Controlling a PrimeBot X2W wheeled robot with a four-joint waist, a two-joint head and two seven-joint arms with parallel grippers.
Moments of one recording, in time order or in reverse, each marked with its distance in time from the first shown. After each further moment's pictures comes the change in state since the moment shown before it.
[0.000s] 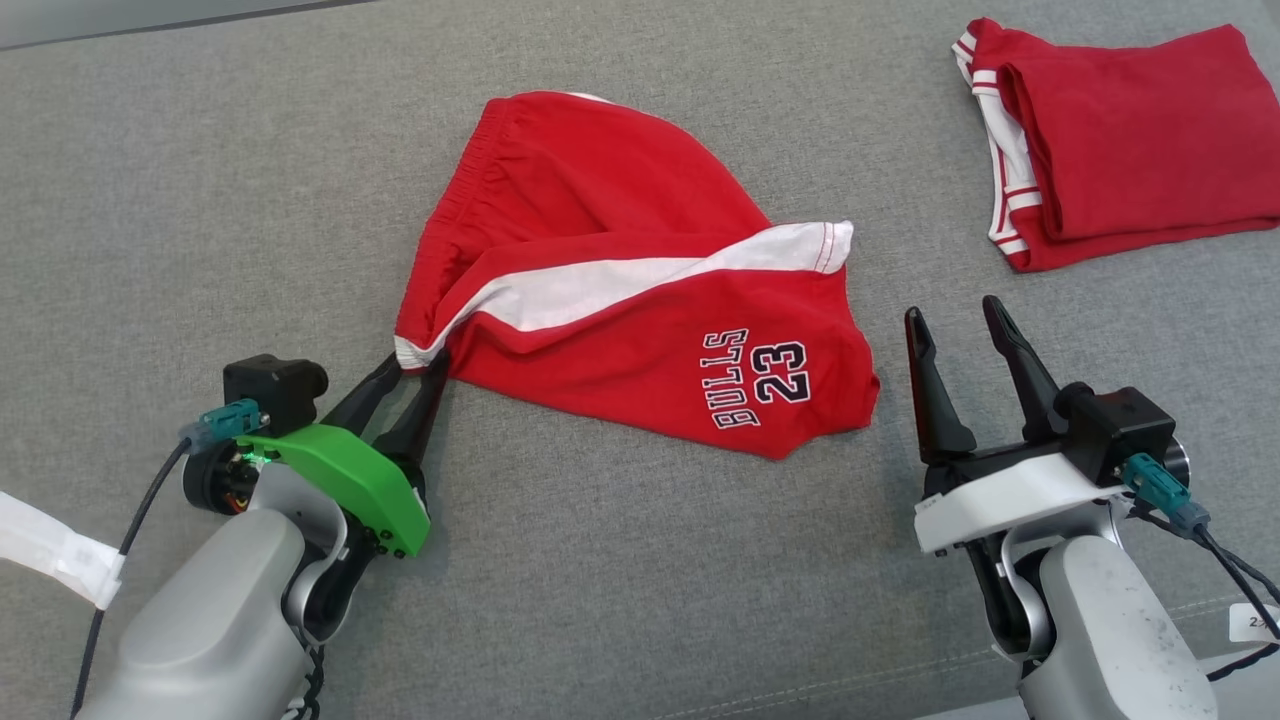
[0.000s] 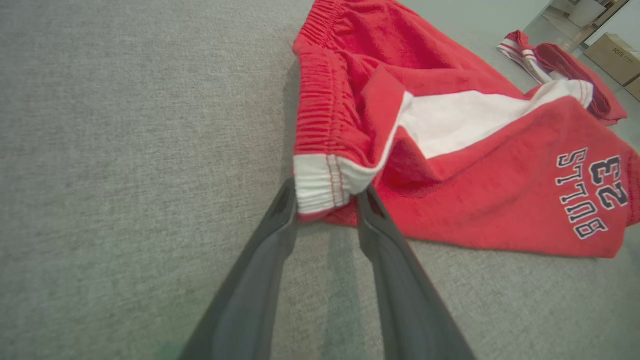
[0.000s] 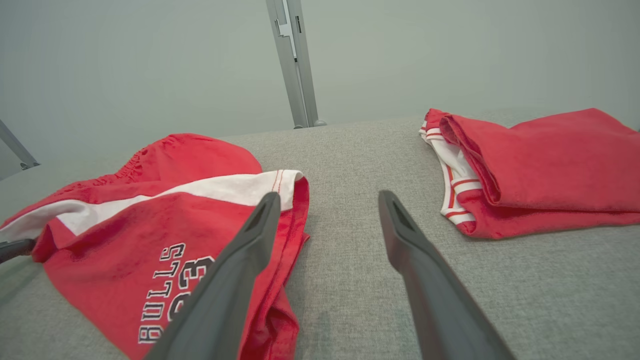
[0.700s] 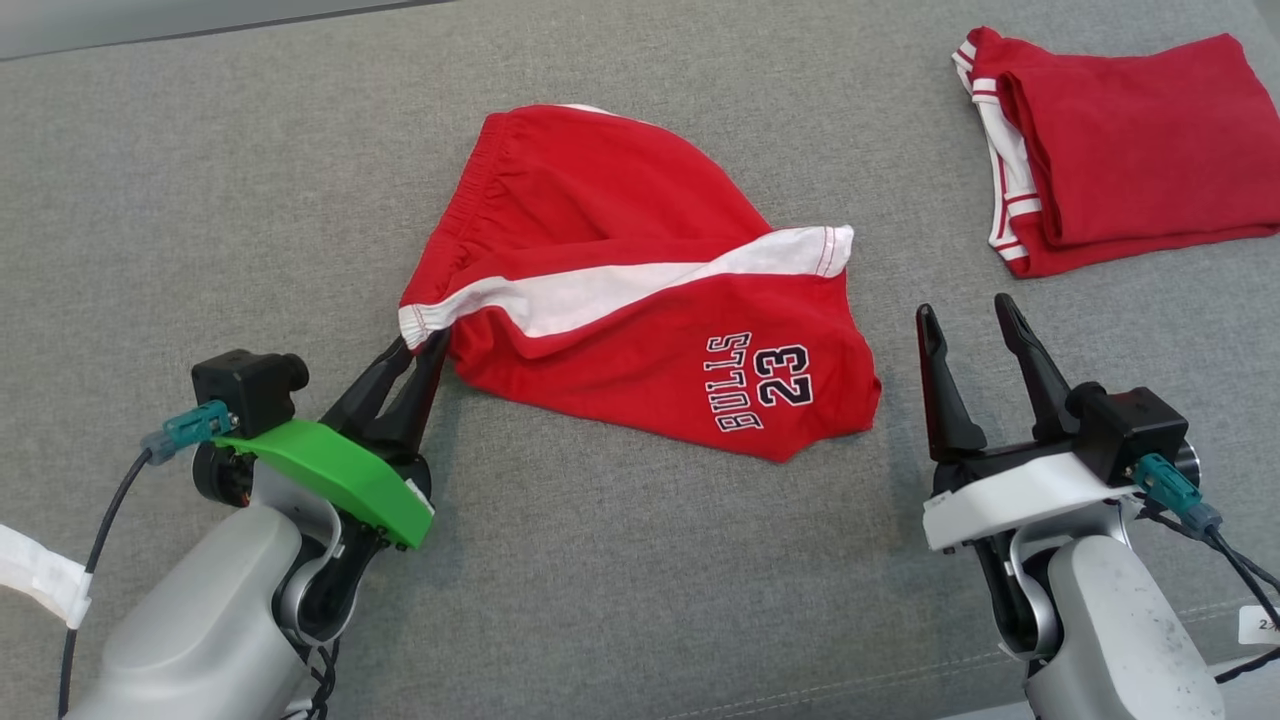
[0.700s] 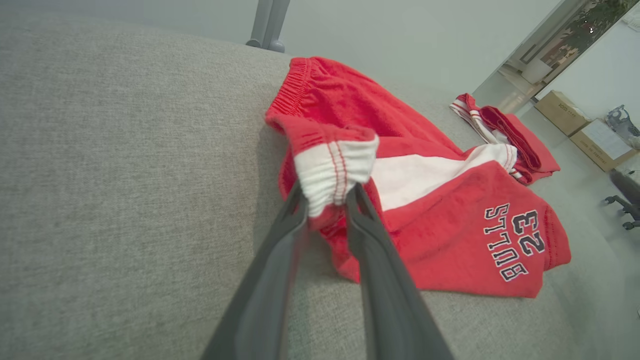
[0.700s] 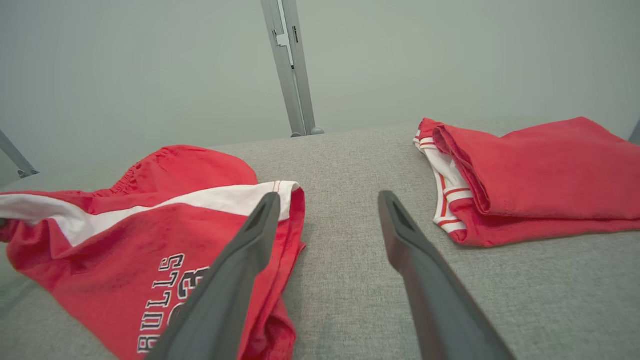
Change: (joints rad) left arm 0.004 0.056 -0.044 -0.123 -0.146 0.000 -0.070; right arm 0.004 0.000 -0.016 -0.009 0.001 0.000 0.000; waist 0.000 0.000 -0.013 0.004
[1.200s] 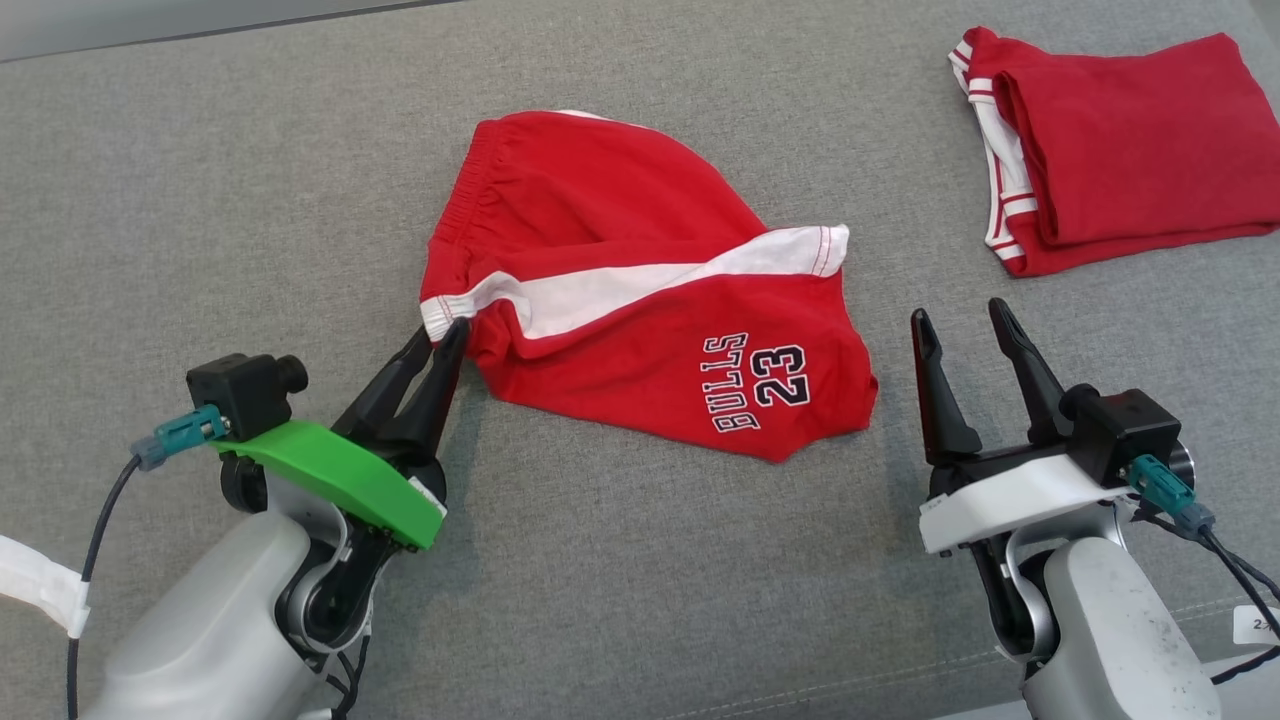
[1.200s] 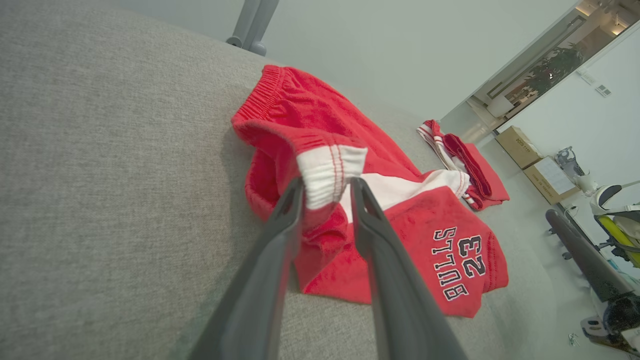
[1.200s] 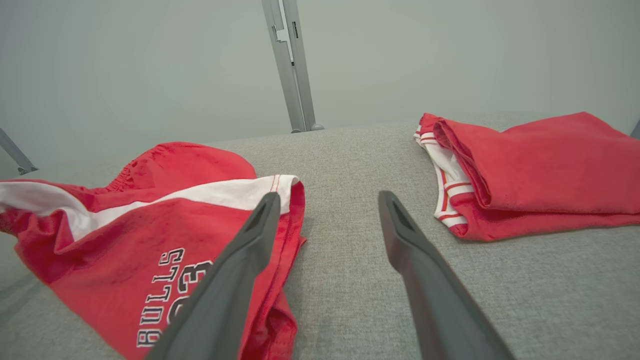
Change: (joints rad) left arm 0.019 0.013 -0.008 -0.103 -0.142 0.000 -0.005; right arm 0.000 0.000 0.007 0.011 0.001 0.000 0.000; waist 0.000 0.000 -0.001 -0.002
